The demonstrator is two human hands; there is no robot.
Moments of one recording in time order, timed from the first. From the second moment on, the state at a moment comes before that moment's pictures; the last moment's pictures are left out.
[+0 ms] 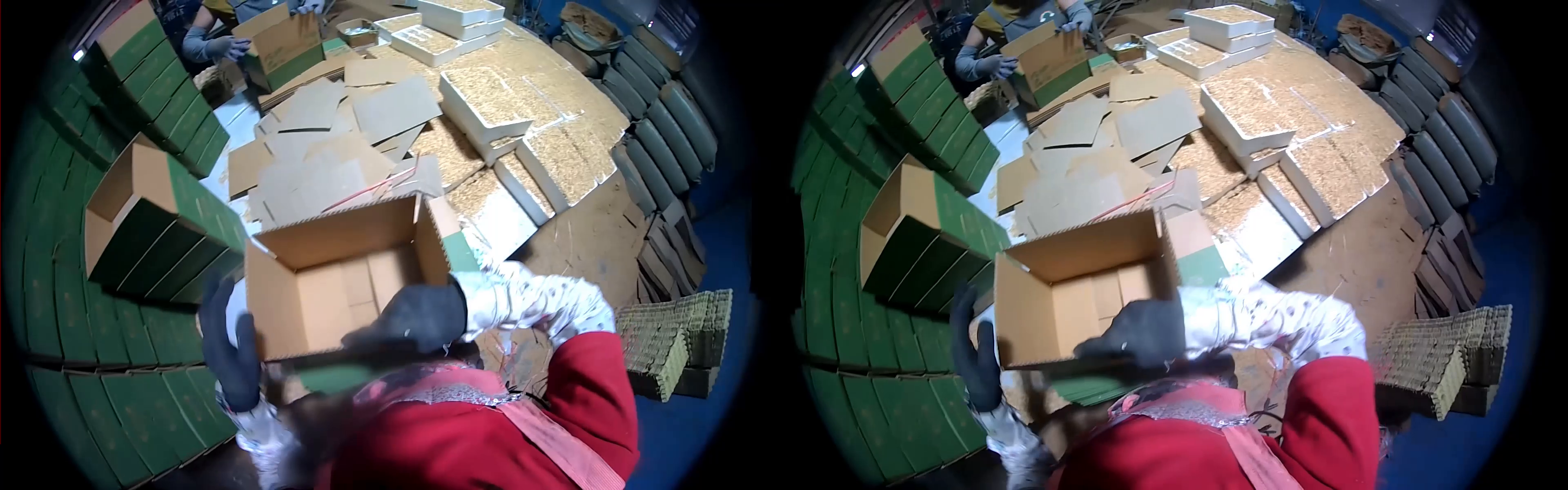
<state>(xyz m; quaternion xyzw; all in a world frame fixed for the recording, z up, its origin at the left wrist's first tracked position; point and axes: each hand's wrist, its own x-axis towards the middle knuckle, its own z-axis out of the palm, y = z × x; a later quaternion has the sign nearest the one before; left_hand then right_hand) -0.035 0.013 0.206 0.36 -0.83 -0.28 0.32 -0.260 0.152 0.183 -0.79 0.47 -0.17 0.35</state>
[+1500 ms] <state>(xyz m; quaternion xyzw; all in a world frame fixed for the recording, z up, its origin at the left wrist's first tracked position) -0.071 -0.037 0.066 0.10 -0.54 -0.77 0.33 -0.283 0.224 0.199 -0.28 0.58 -0.57 0.51</state>
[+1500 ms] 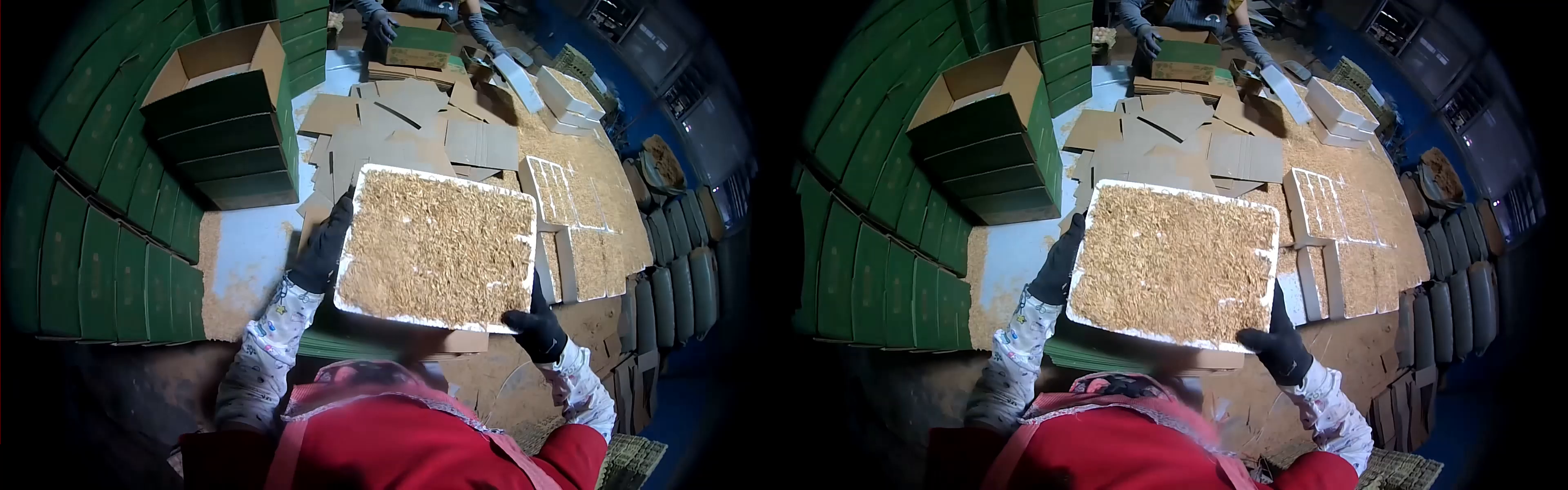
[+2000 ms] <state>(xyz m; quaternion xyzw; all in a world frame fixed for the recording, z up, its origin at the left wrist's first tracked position) -0.111 -0.050 0.102 0.29 -0.71 -0.55 0.33 -0.312 0.208 0.149 -0.35 0.67 -0.39 0.53</state>
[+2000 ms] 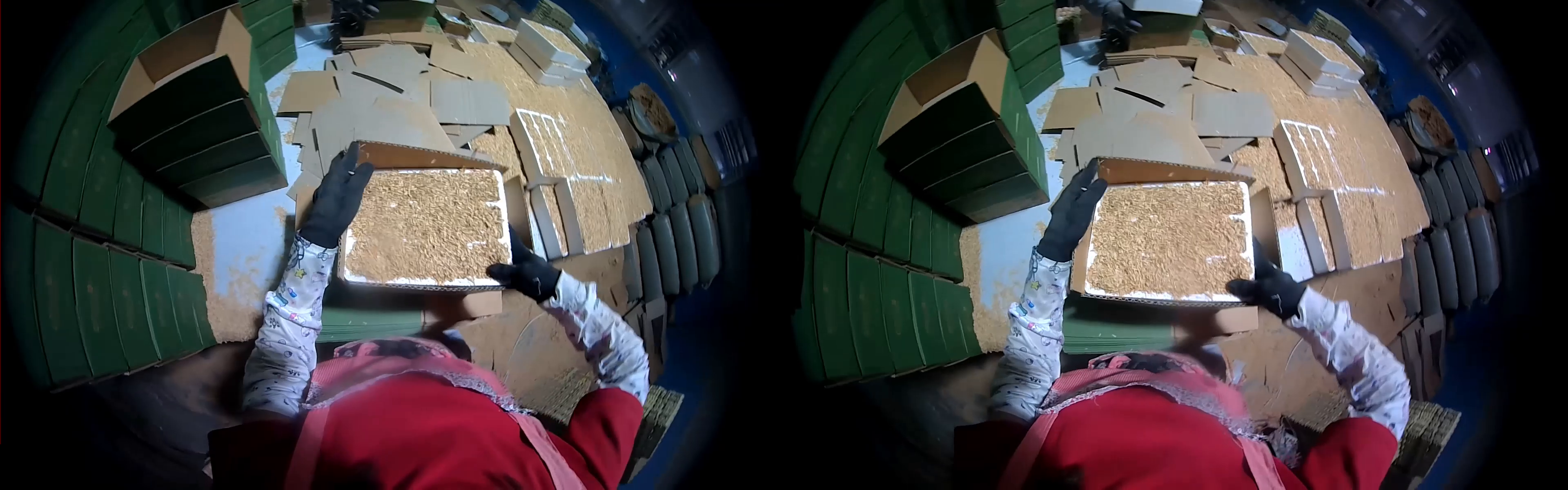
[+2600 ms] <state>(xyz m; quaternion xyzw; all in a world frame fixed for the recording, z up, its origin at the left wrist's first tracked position) -0.173 -0.227 -0.084 0.44 -0.80 -0.36 0.20 -0.355 0.194 0.175 -0.41 0.84 -0.35 -0.07</state>
